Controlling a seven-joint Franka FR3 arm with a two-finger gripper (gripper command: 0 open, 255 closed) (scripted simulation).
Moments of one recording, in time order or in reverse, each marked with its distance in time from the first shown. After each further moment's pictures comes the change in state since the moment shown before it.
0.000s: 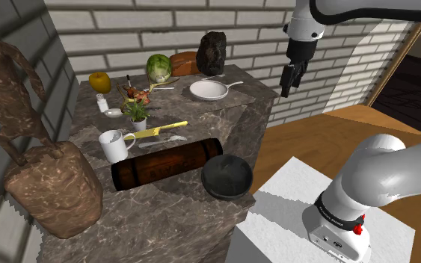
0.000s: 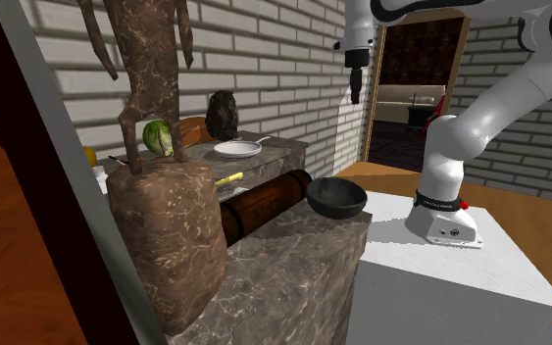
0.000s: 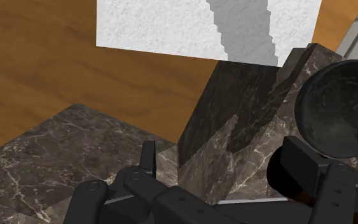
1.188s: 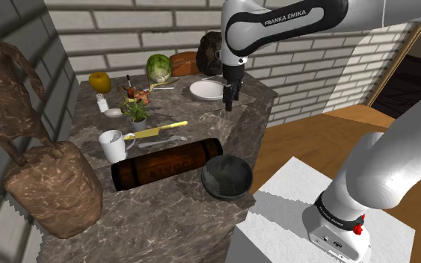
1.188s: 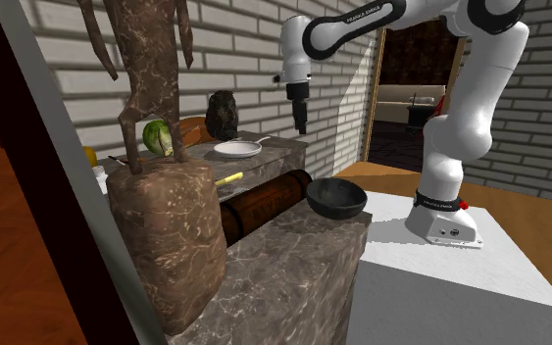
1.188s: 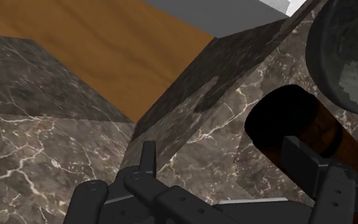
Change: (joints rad) arm 0.133 0.565 0.038 0.213 0.064 0.311 -0.151
